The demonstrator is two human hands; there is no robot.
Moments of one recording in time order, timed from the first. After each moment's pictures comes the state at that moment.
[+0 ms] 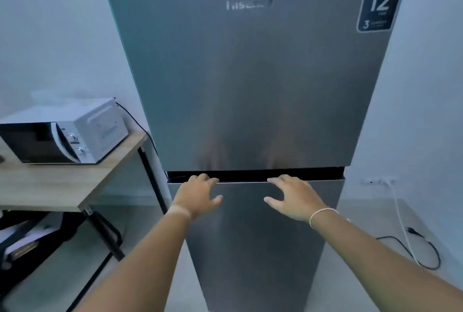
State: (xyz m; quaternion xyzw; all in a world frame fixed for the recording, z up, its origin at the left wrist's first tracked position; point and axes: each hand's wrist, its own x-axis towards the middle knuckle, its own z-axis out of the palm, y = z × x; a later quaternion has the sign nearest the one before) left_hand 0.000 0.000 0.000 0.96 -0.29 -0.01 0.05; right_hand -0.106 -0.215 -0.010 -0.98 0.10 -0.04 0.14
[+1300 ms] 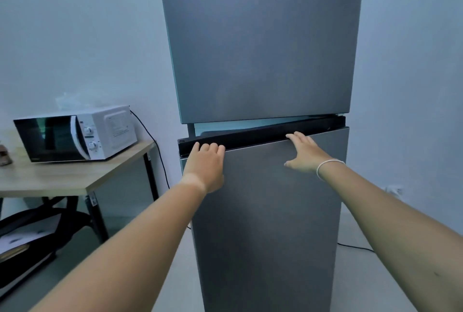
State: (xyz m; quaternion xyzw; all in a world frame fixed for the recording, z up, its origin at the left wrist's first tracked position) left_hand -0.074 0.055 -0.083 0.91 -0.31 0.24 -0.11; right_hand -0.142 -0.179 -0.089 -0.96 0.17 -0.15 0.18
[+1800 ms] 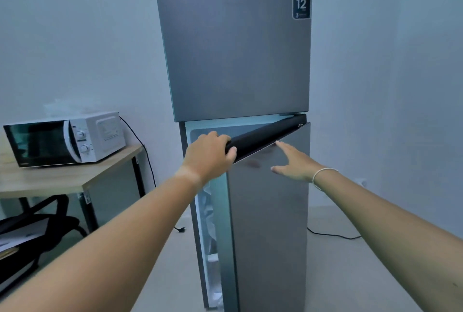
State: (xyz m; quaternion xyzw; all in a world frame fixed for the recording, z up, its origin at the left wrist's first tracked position) left_hand -0.201 0.081 -0.061 0.87 -0.36 0.29 0.14; right_hand -0.273 -0.127 -0.099 -0.95 0.14 -0.15 0.23
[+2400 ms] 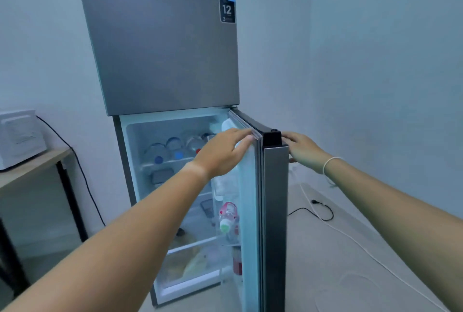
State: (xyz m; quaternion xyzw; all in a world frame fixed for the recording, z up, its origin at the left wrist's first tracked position) left_hand -0.322 0.006 -0.080 0.75 -0.59 0.11 0.29; right_hand -0.438 -0.167 -0.098 -0.83 0.22 -0.29 0.41
